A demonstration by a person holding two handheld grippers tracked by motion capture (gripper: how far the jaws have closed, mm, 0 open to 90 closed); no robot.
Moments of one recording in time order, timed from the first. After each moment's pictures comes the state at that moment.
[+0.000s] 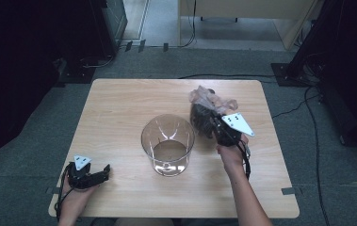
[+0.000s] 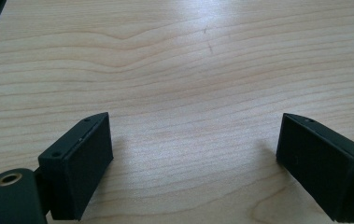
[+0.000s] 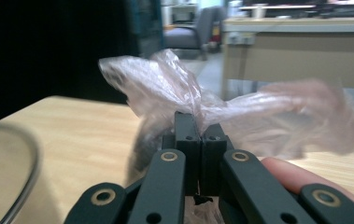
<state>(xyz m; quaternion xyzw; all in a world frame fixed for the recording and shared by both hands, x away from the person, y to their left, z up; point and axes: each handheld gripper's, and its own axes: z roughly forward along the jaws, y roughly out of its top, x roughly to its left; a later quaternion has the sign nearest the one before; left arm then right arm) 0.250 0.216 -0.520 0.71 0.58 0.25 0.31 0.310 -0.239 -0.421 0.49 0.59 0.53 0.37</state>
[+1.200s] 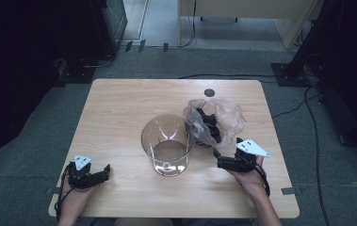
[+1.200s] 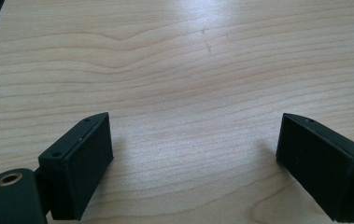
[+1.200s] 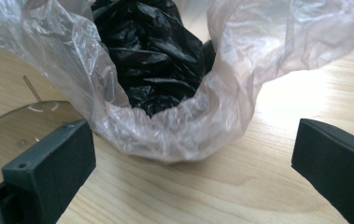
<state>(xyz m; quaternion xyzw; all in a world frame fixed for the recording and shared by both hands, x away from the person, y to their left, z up) 0.251 0.216 -0.520 0.71 0.58 0.25 0.31 0.259 -0.294 -0.486 0.50 0.68 0.47 0.27</state>
